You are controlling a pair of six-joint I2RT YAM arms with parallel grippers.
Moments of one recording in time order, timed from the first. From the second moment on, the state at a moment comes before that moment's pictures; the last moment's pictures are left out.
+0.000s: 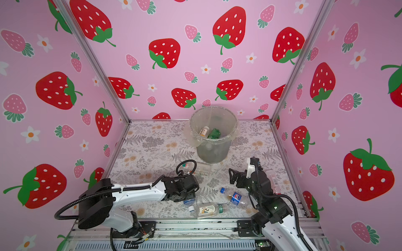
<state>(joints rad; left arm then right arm) -1.09 1.50 0.84 -0.60 -0.18 -1.25 0.59 0.43 0.49 -0.51 0.10 0.52</state>
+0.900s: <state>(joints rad) -0.97 1.28 0.84 -0.72 -0.22 -1.15 0.59 0.43 0.49 -0.51 0.11 0.52</state>
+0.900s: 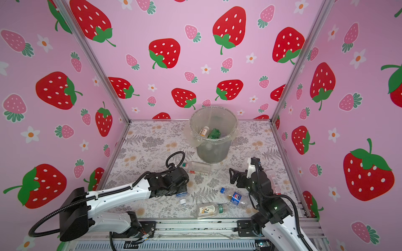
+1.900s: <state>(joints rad) -0.55 1.04 1.18 -0.86 -0.05 -0.66 0.59 0.46 0.49 -0.52 0.21 0.53</state>
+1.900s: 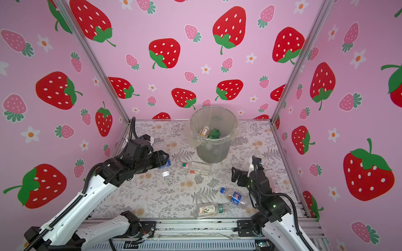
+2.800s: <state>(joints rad) -0.54 1.02 1.19 -0.41 0.21 -0.50 0.59 0.46 0.49 -0.53 0.22 0.54</state>
